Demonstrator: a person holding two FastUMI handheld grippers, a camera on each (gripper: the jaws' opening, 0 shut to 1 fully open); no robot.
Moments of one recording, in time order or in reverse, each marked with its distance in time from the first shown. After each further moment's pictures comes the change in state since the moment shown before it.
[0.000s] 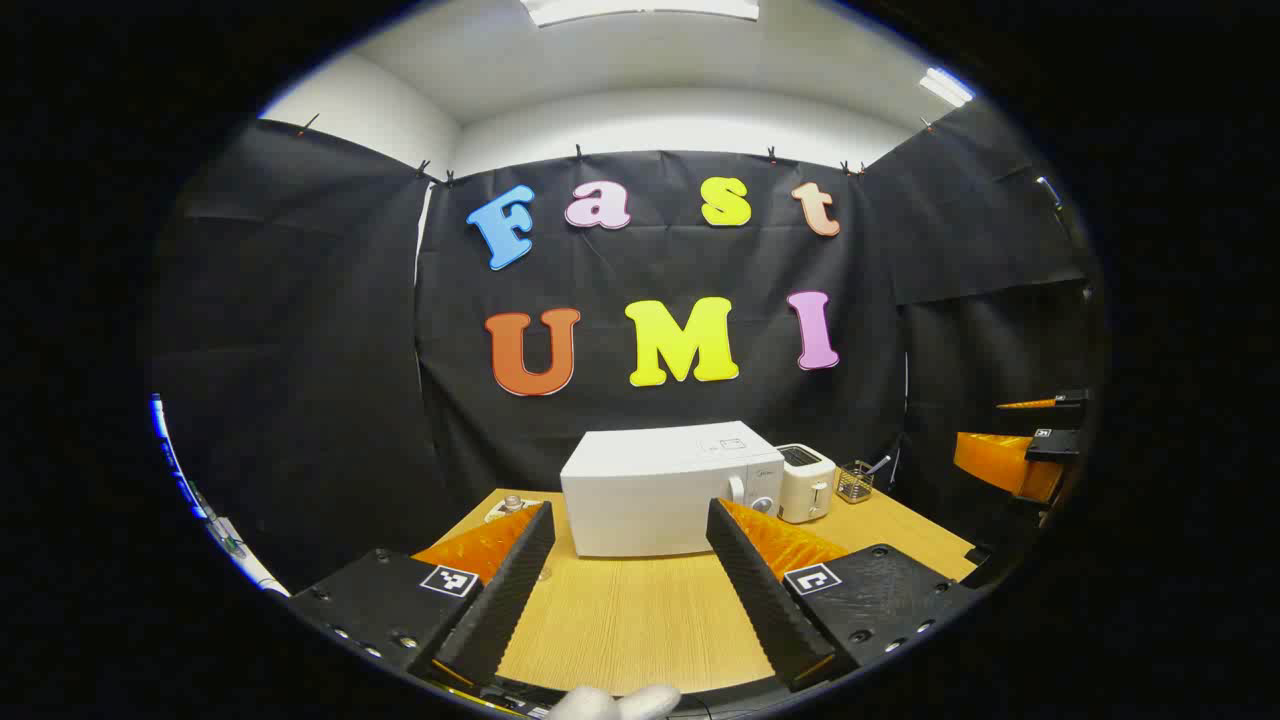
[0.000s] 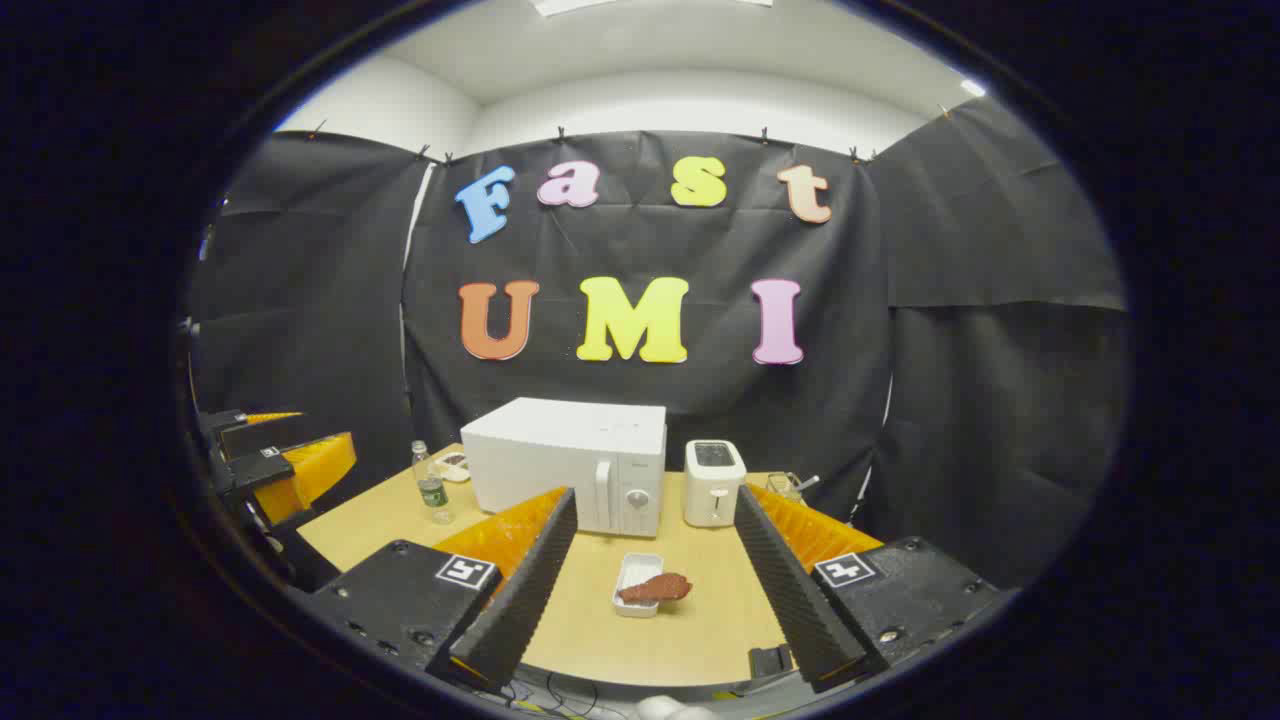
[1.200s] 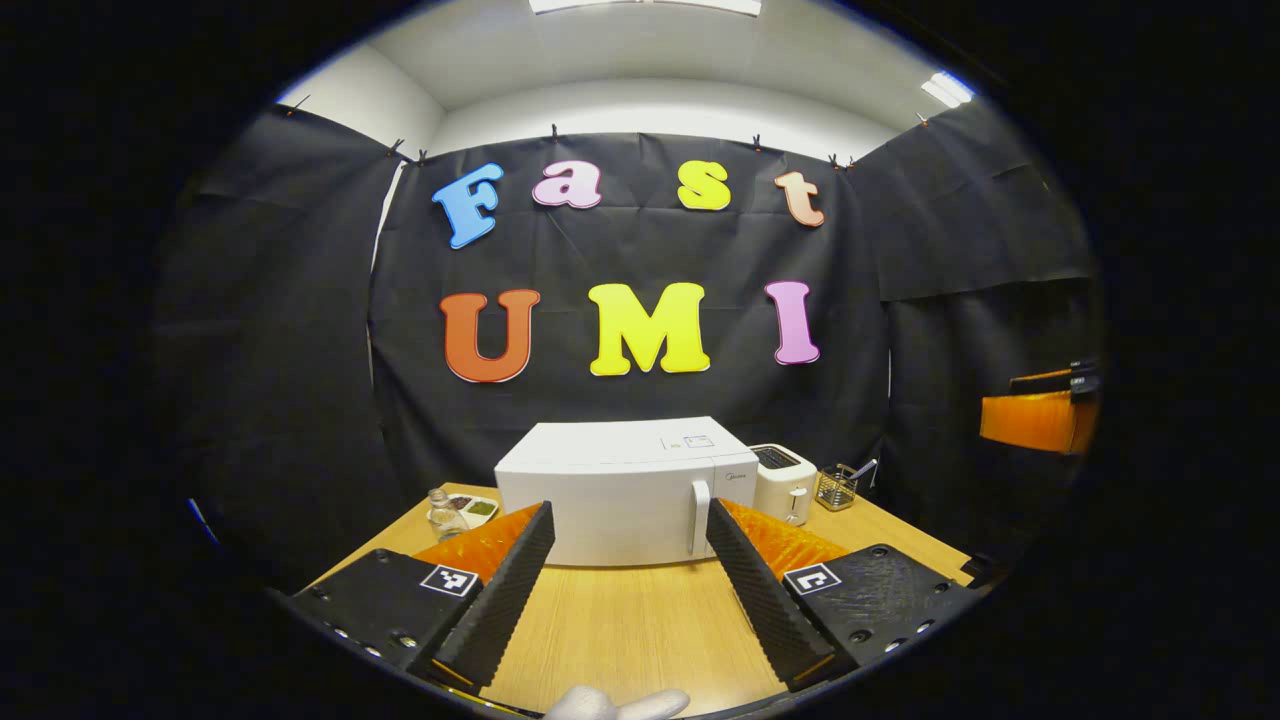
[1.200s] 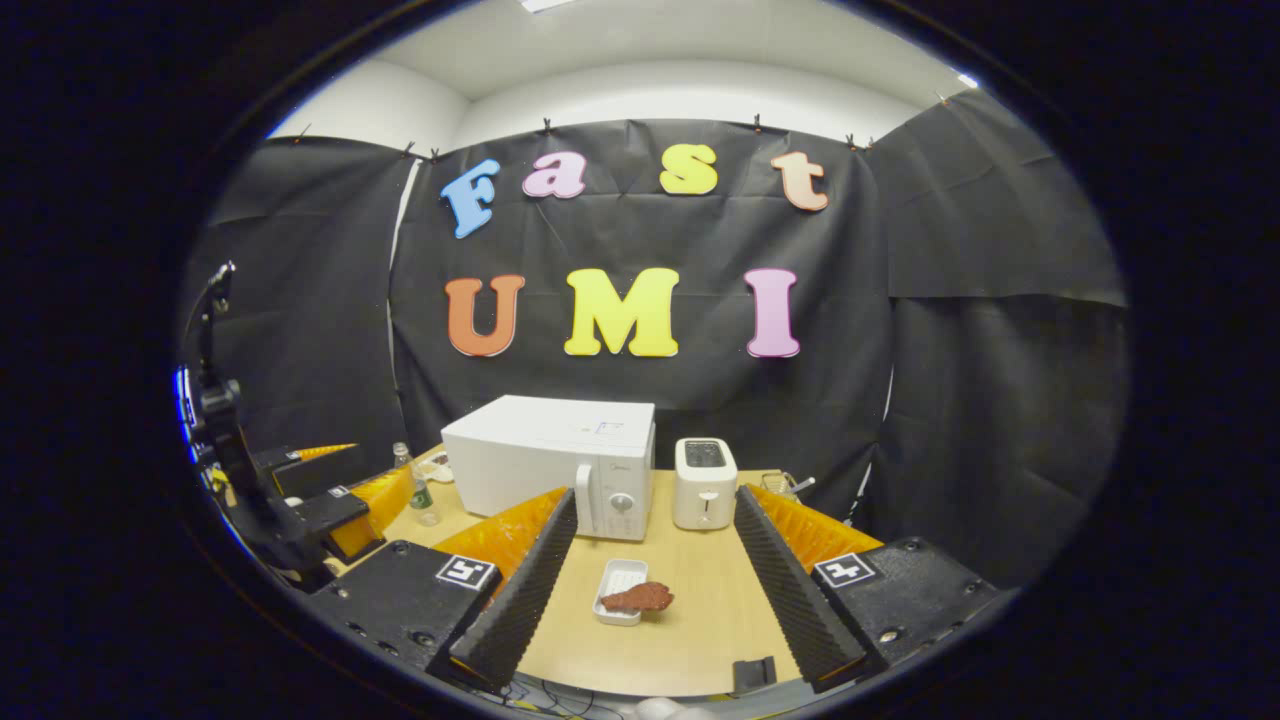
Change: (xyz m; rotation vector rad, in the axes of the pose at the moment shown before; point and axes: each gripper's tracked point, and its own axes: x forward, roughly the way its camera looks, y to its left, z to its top) left arm 0.097 -0.067 -0.037 -0.040 -0.004 -0.071; right arm 0.045 -0.050 0.010 -0.002 0.045 -0.013
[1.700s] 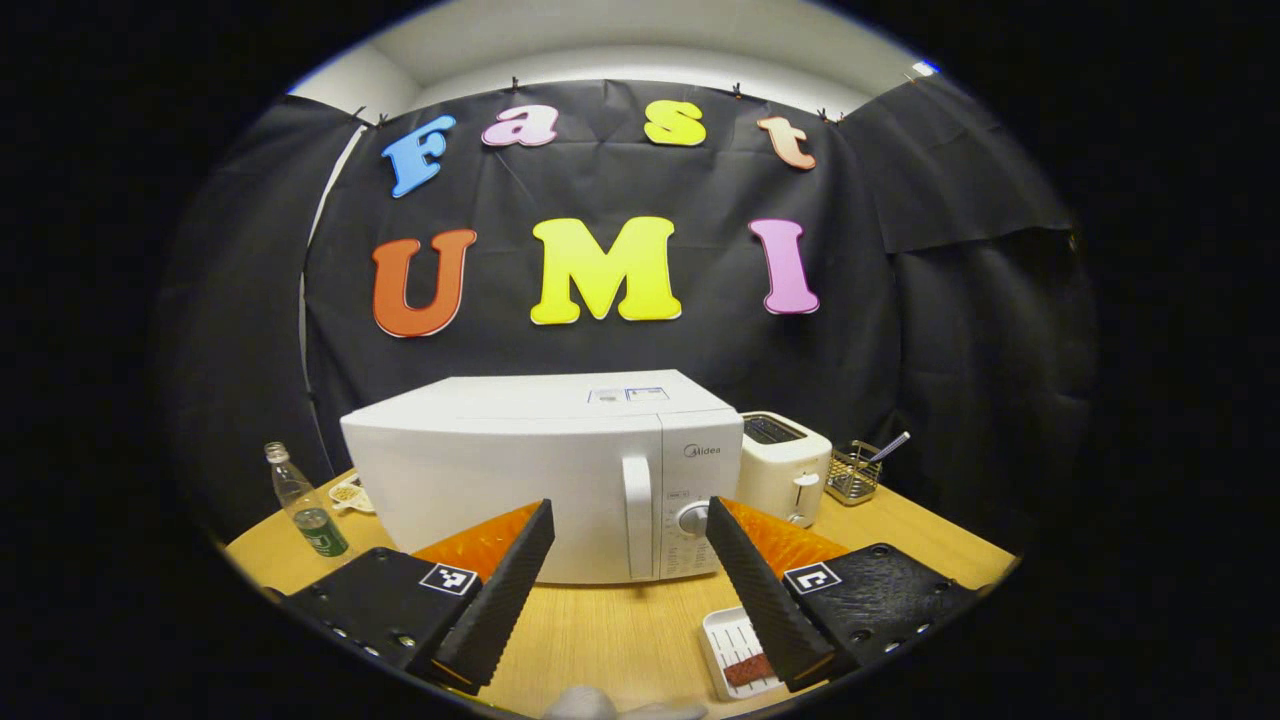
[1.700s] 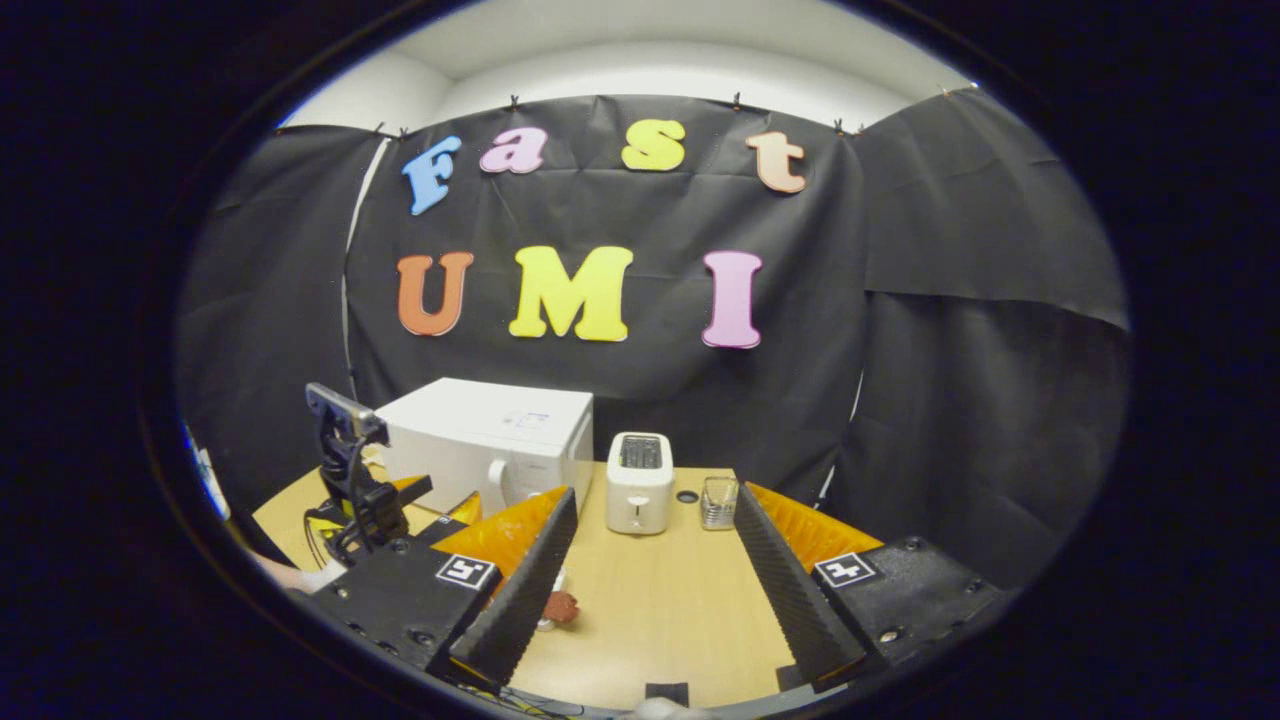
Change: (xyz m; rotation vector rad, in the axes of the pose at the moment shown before) left arm 0.183 -0.082 -0.106 0.011 0.074 -0.021; right arm 0.063 -0.102 0.005 -0.025 0.073 -0.077
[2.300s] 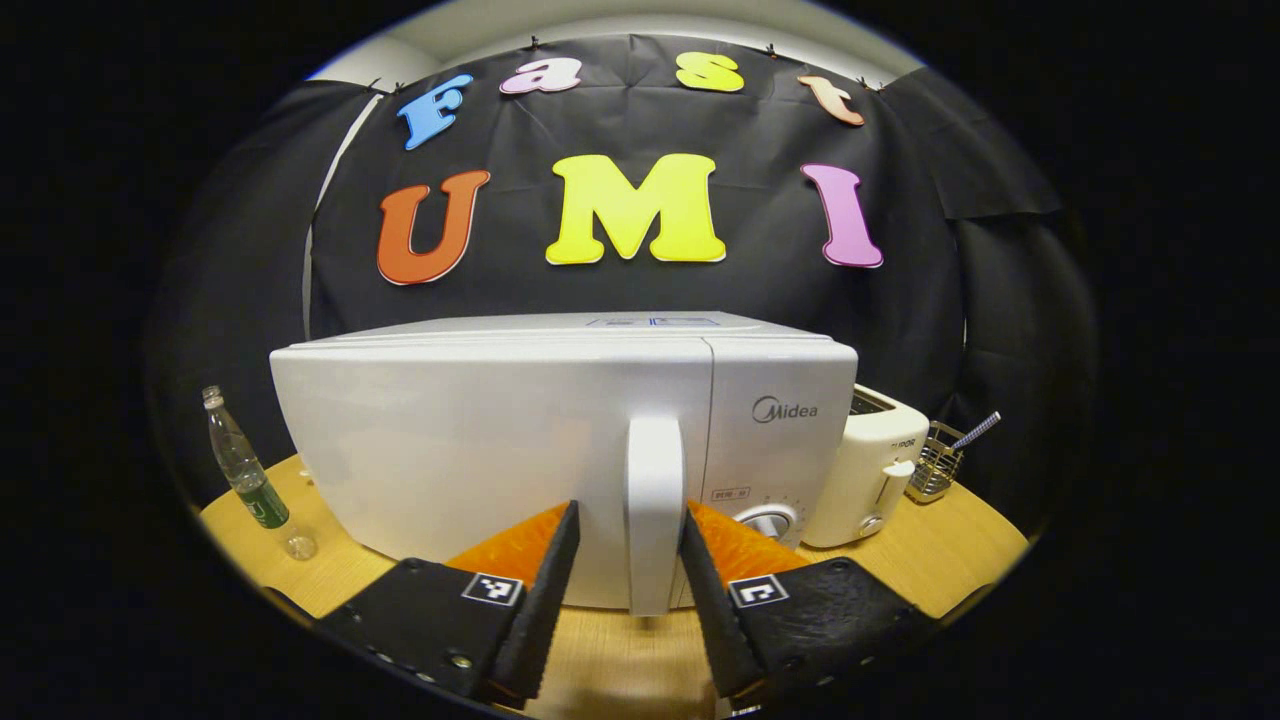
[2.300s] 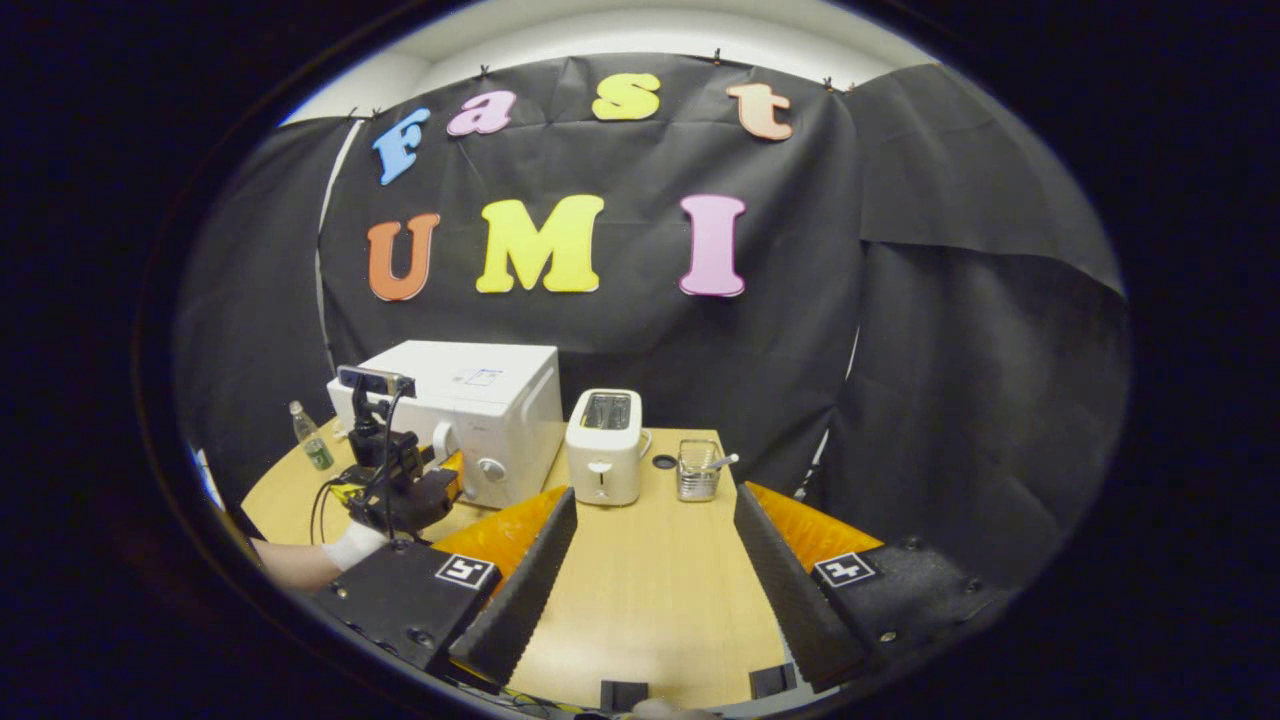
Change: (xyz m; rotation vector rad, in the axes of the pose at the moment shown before) left arm 0.084 0.008 -0.045 -0.069 0.087 0.069; right arm 0.055 -0.031 -0.044 0.021 0.133 0.033
